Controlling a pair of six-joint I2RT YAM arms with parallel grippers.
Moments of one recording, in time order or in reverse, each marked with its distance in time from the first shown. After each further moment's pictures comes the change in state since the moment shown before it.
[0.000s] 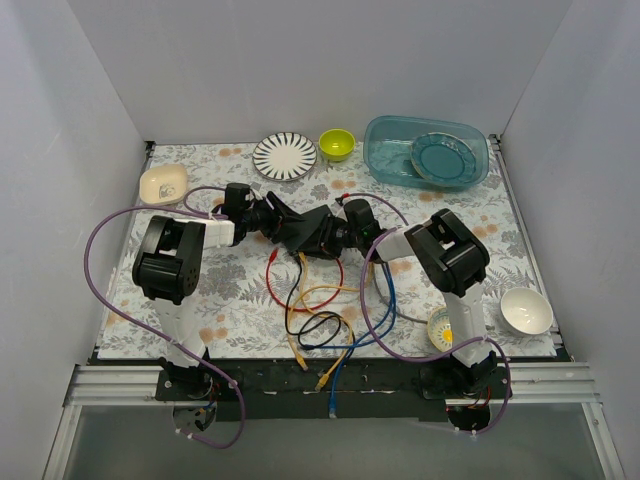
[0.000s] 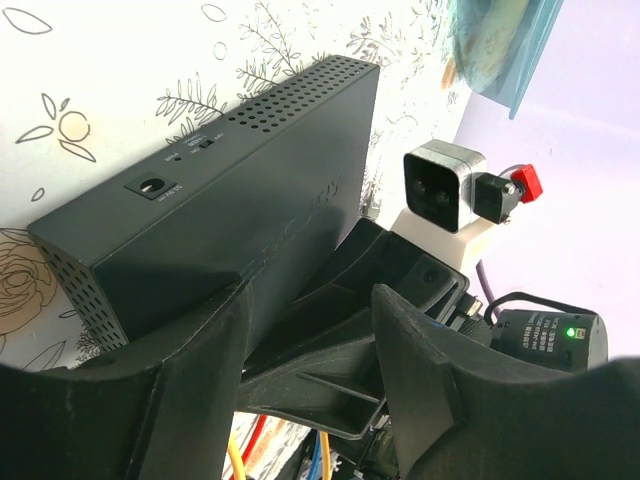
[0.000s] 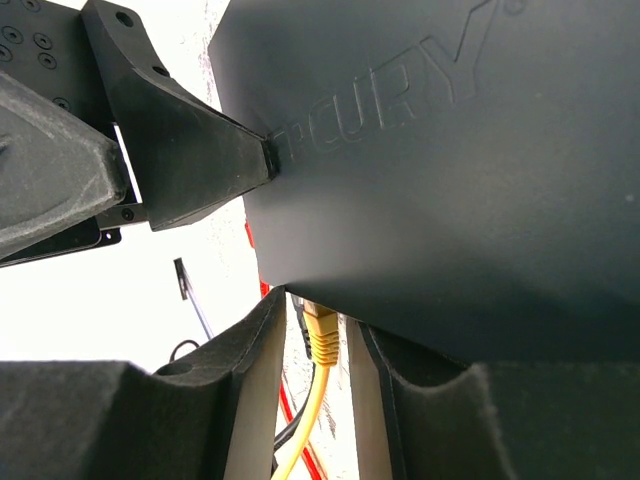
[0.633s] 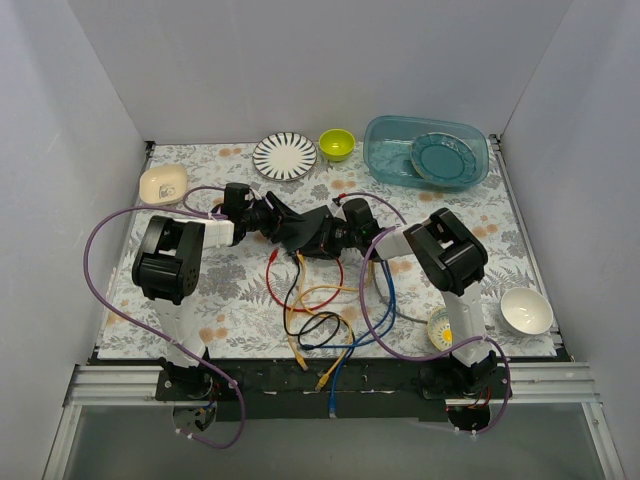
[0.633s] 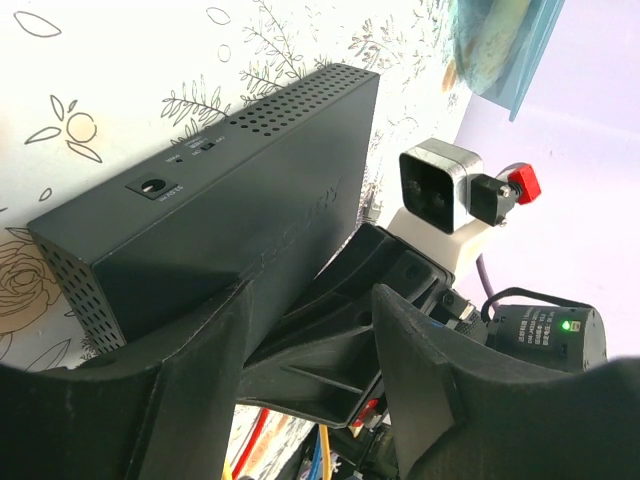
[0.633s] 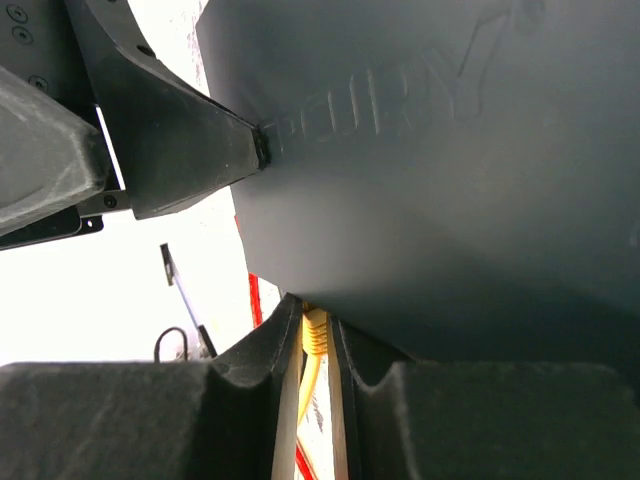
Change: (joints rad) left arm 0.003 -0.002 0.000 -0.003 -0.002 0.002; right arm 0.000 0.008 0.027 -0.050 -0.026 -0.062
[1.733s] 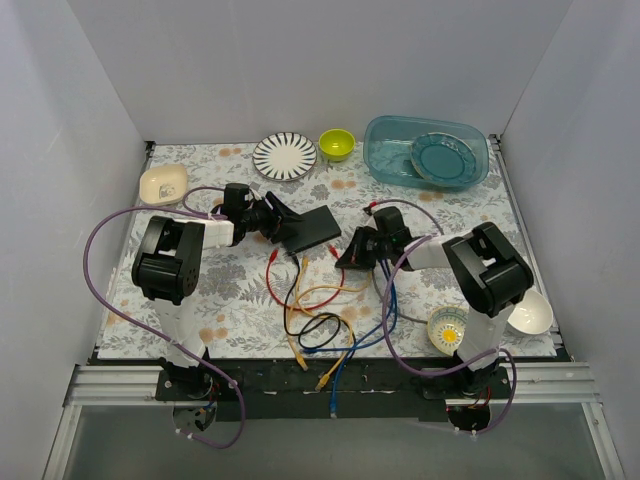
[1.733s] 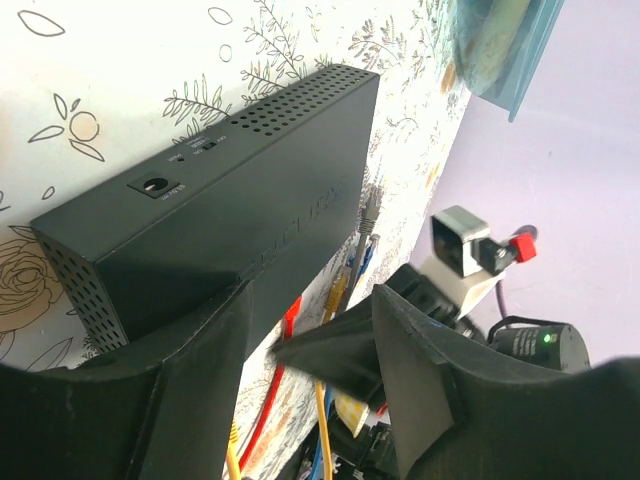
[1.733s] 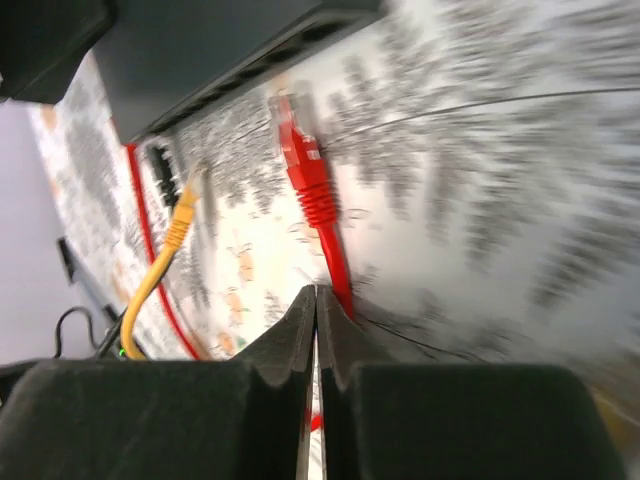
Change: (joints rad) left arm 0.003 -0.003 -0.004 0.003 0.000 -0.002; right arm -0.087 -0.261 -0.266 -0.159 0.055 -0.206
